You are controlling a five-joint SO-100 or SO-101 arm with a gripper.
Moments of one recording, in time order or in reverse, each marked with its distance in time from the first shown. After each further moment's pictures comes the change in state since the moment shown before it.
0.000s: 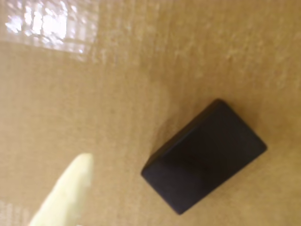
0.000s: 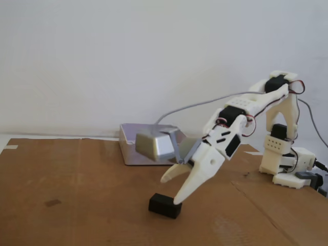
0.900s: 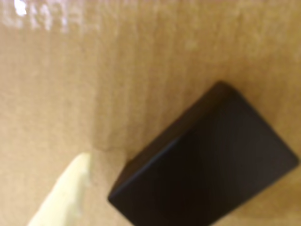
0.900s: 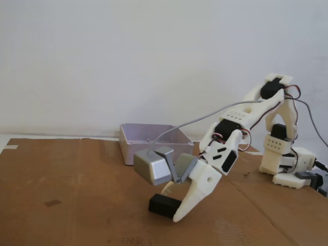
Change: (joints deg) arm 0.0 -7.2 -0.5 -2.6 0.0
